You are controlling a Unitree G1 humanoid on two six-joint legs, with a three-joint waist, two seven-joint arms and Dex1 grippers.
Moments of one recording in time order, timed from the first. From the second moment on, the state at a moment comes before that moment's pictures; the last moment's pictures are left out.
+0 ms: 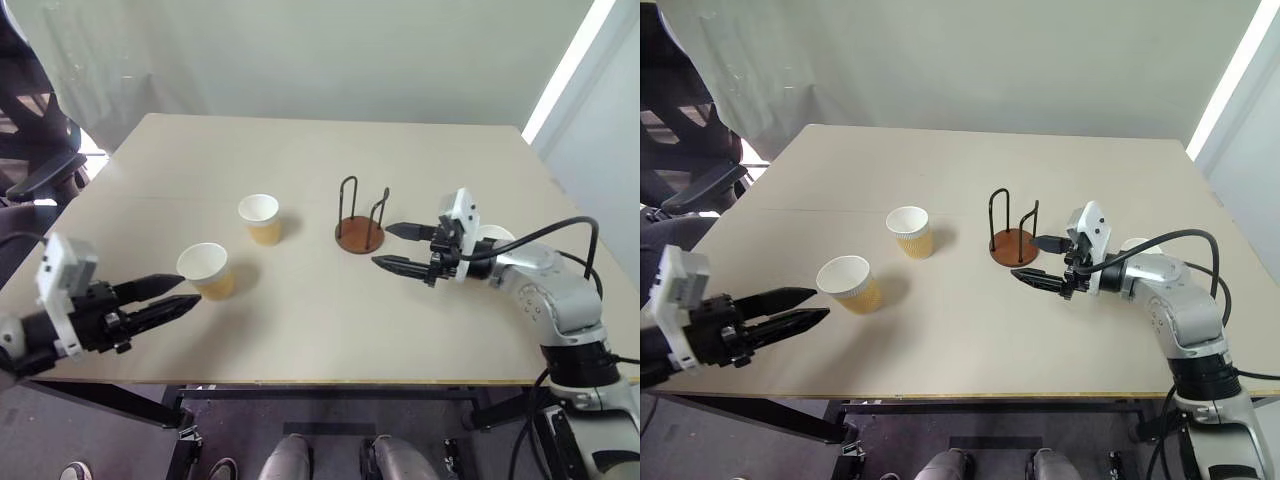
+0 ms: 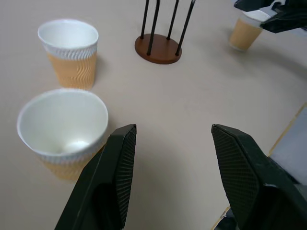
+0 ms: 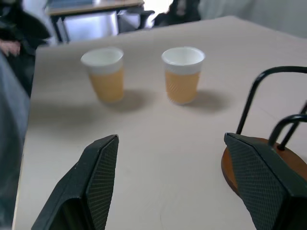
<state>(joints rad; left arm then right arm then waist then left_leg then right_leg) 0.14 1.04 0.76 -0.40 -0.94 0.83 -0.99 -0.54 -0.52 0.03 -0.20 0.47 0.67 0.87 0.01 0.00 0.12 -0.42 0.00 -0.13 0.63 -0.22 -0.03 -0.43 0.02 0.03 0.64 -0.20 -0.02</state>
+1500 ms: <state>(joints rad) 0.15 0.65 0.55 -0.47 -0.72 0.43 -0.80 -0.66 -0.16 0.11 0.20 0.15 0.50 0.37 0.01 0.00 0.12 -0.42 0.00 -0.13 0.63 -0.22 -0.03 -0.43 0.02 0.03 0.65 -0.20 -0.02</state>
